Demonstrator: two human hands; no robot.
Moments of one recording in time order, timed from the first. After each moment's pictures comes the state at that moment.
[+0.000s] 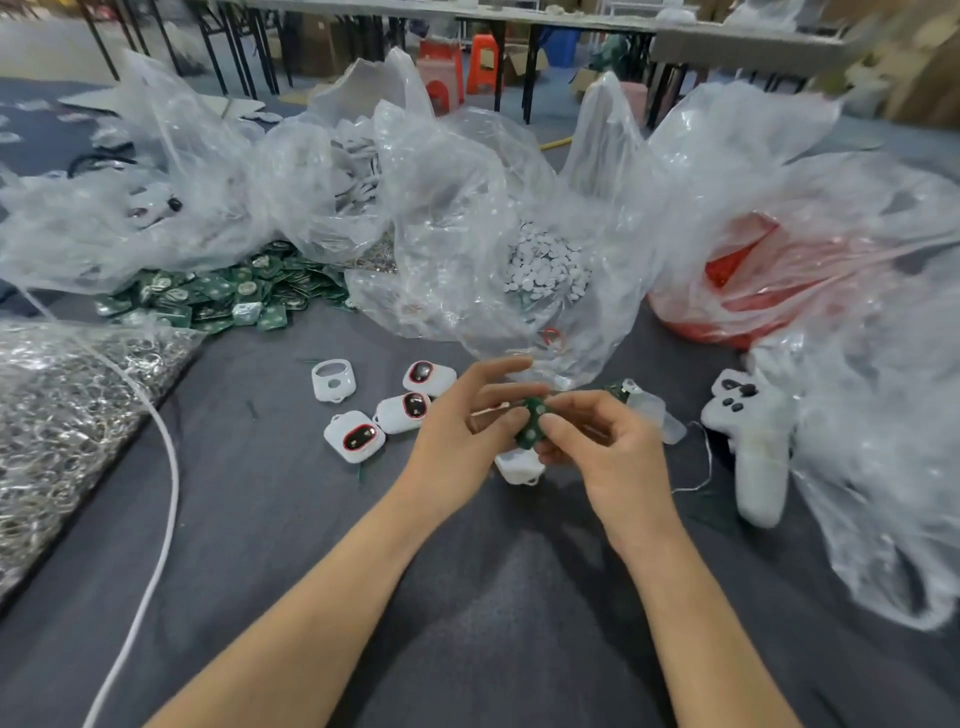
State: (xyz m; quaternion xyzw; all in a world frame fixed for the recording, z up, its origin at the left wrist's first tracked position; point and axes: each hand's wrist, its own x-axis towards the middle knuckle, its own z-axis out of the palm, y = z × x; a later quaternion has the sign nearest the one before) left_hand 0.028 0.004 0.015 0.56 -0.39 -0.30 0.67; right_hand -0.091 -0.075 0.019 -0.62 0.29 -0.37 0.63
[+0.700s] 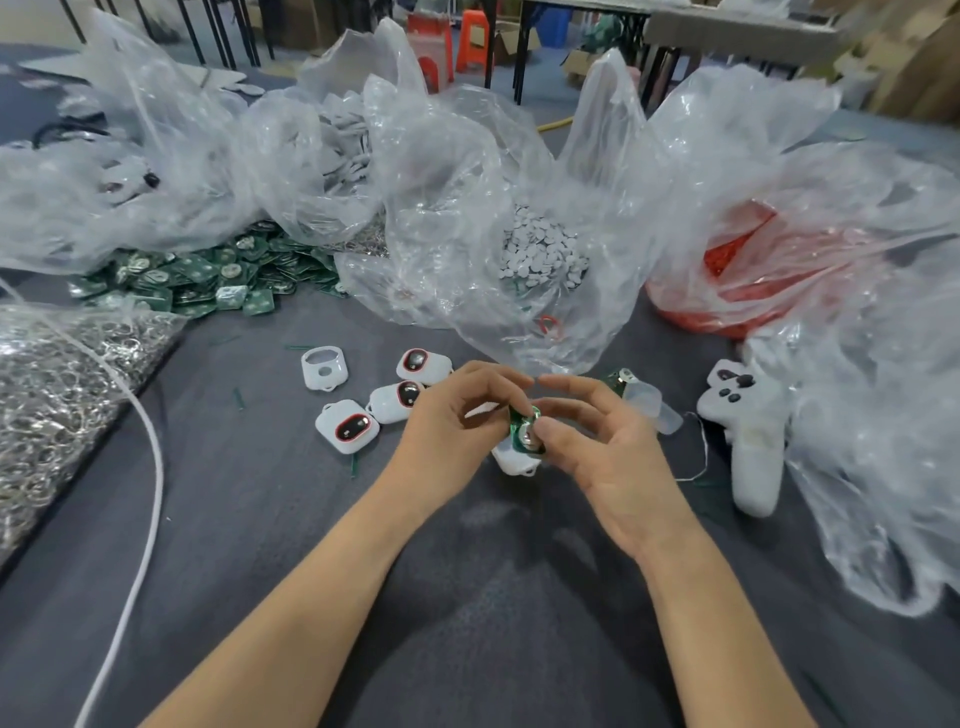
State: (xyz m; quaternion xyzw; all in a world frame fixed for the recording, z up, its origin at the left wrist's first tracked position) left_hand 0.036 0.007 0.012 0.59 -0.45 -0.23 0.64; right_hand -0.095 -0.075 0.020 -0.59 0.26 -0.30 0.70
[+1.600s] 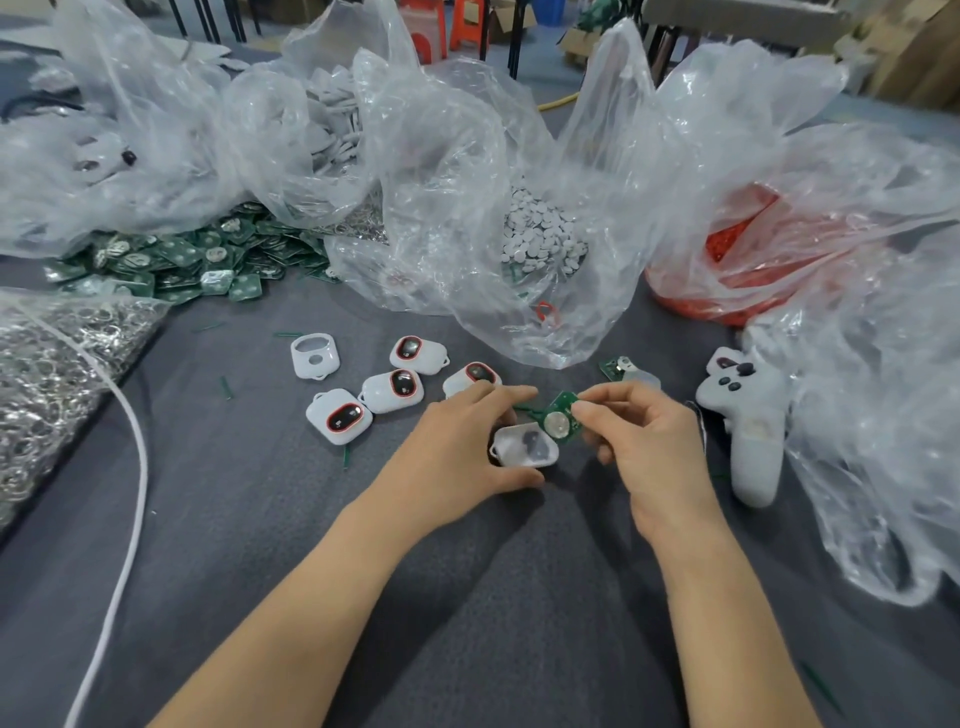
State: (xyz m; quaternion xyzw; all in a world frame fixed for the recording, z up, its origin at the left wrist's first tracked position) left_hand 0.035 0.015 0.007 0.73 -0.58 -0.16 0.31; right_hand -0.105 -0.089 0.015 -0.60 0.40 -0.36 0.59
